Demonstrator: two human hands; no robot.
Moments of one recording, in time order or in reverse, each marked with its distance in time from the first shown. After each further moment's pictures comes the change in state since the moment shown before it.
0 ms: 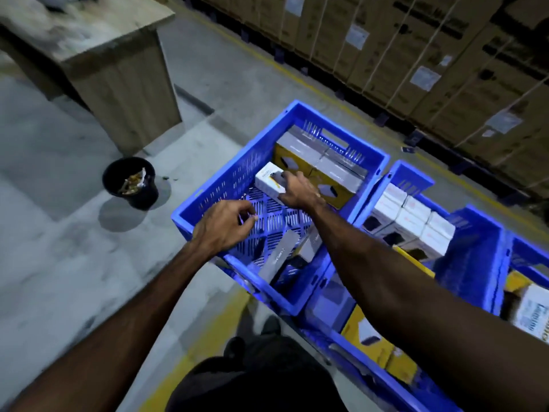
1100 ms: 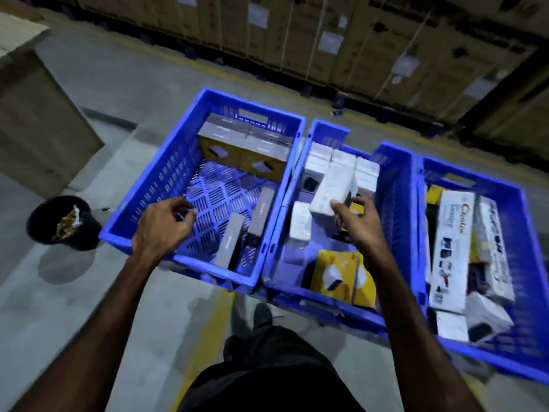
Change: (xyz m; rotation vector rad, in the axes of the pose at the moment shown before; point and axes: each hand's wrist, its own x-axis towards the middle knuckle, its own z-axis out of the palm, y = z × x) left_hand -0.002 0.010 0.011 0.006 0.047 -0.043; right_hand -0.275 0.135 -0.011 0.989 0.632 0.625
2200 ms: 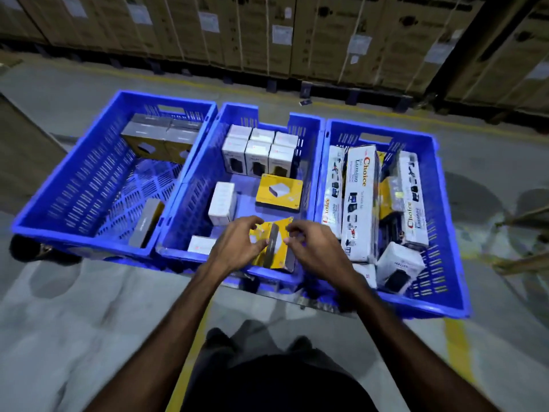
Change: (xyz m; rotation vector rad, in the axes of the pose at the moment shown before) left_hand -0.148 0.263 0.193 -0.003 -0.430 0.200; right_hand -0.050 0.105 -0.178 -0.442 -0.283 -0.462
